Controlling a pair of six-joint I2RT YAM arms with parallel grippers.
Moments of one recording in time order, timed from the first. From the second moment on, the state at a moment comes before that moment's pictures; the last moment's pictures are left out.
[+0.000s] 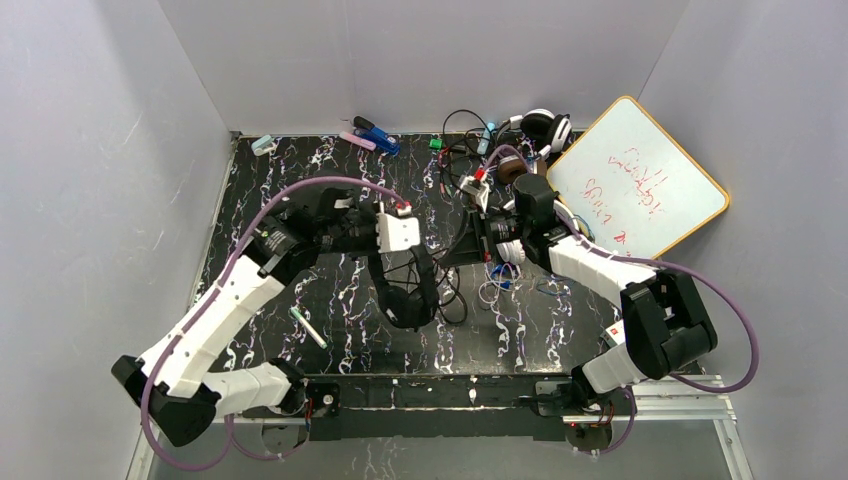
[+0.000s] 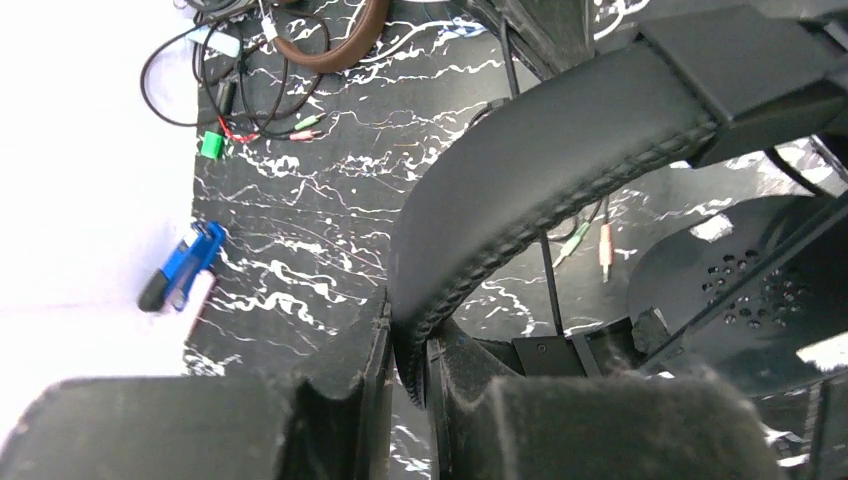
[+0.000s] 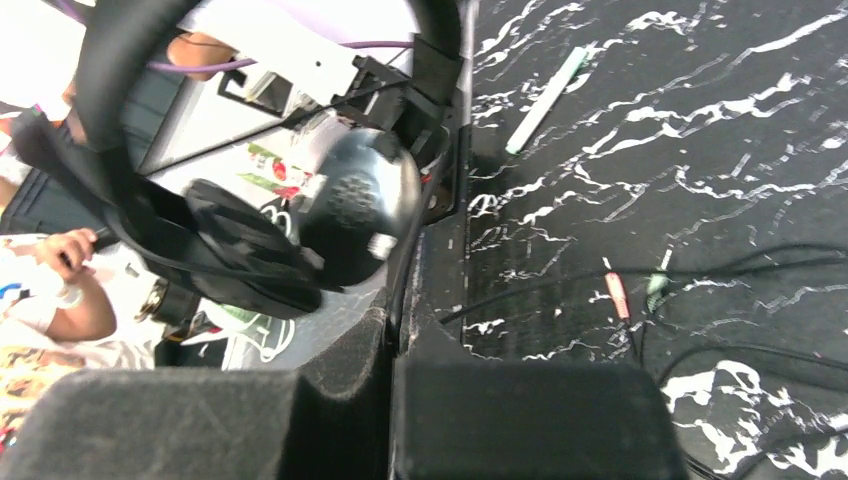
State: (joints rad) left arm -0.64 1.12 1.32 -0.84 0.33 0.82; right arm 0.49 1.47 0.82 0.41 -1.28 0.55
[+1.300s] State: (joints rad) left arm -0.69 1.19 1.27 -0.72 -0.06 0.88; right arm 0.55 1.61 0.87 1.17 -1.27 1.42
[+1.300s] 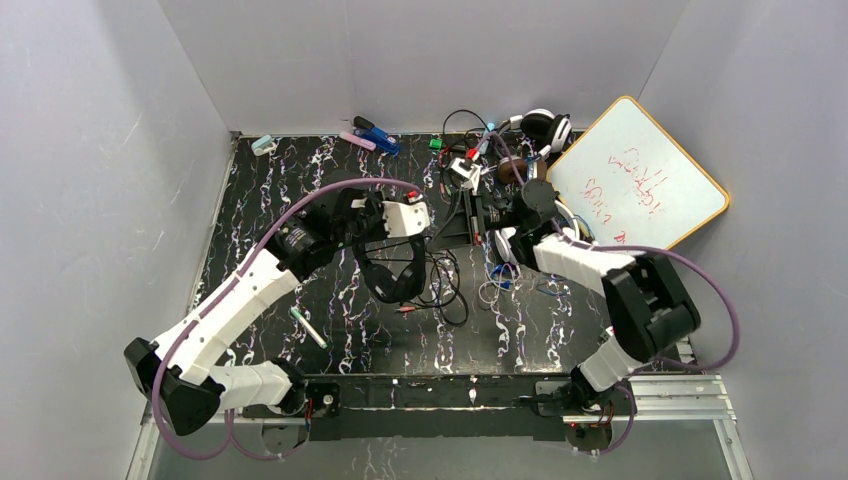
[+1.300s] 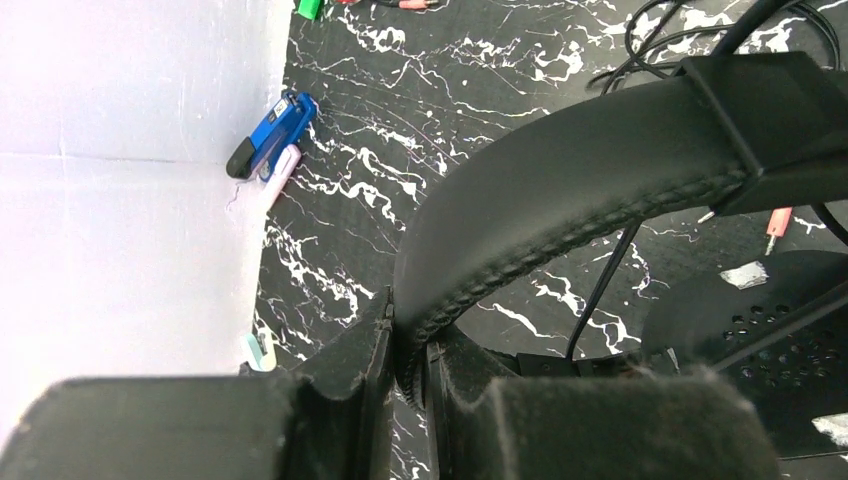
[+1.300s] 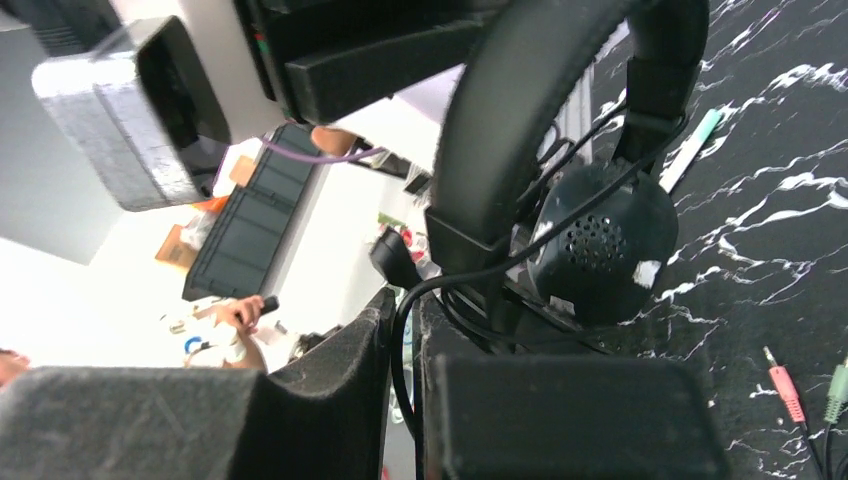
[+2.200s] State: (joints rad) left arm -0.69 1.25 1.27 -0.70 -0.24 0.66; right arm 0.57 1.41 0.95 0.64 -1.08 1.17
